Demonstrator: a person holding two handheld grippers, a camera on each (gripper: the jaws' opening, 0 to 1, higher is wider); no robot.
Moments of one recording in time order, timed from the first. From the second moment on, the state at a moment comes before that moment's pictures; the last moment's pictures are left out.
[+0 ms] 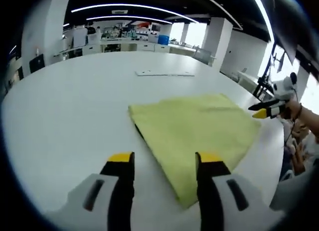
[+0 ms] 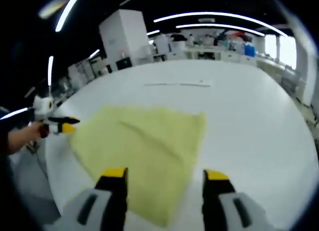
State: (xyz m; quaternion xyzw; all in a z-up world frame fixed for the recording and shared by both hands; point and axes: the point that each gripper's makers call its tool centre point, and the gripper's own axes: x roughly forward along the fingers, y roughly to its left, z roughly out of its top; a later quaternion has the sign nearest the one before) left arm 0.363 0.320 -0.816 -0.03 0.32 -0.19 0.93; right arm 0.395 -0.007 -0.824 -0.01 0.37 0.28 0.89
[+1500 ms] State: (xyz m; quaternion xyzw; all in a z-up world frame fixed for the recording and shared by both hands) left arm 0.301 0.311 -0.838 0.01 0.36 -0.21 0.91; right arm 0.342 -0.031 -0.846 -0.03 0.40 0.27 0.88
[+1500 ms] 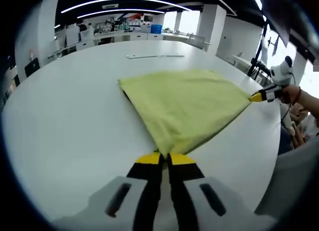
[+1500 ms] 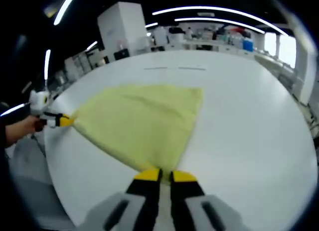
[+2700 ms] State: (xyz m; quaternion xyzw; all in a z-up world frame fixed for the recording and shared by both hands) left arm 0.261 0.302 -0.840 0.04 0.38 -0.22 0.90; right arm 0.301 -0.036 -0.845 -0.07 0.41 0.27 0.87
